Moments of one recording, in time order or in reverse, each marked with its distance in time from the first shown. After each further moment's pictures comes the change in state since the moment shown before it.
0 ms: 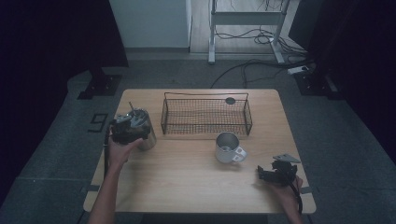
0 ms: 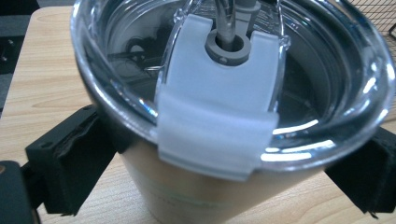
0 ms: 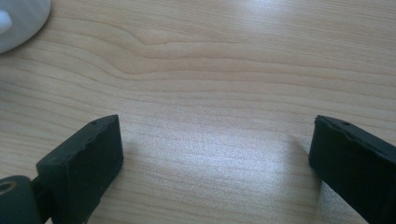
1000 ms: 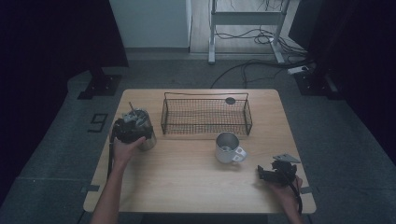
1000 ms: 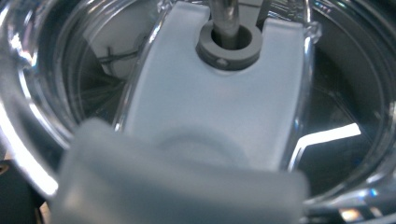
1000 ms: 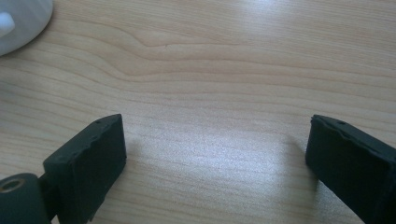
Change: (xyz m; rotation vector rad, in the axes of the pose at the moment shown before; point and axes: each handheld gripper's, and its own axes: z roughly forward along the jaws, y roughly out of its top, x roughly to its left) left arm -0.007 -0.001 0.016 0.015 0.075 0.050; right arm 0.000 0.000 0.000 -0.007 0.003 0.000
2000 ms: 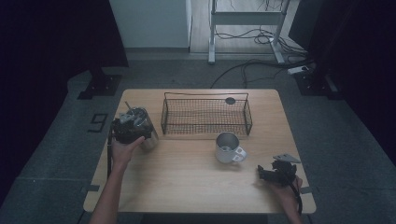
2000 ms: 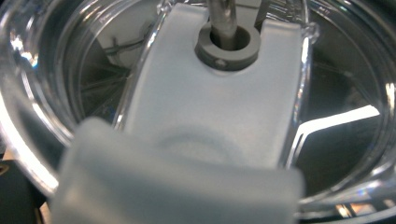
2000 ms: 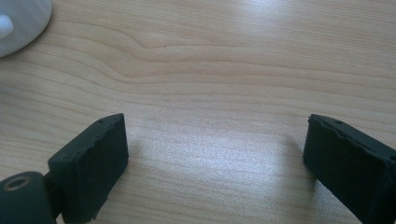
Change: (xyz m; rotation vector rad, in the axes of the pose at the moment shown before) left arm -0.009 0.005 -0.024 -0.057 -0.035 -0.025; right arm 0.000 0.000 0.000 -0.004 -0.003 0.002
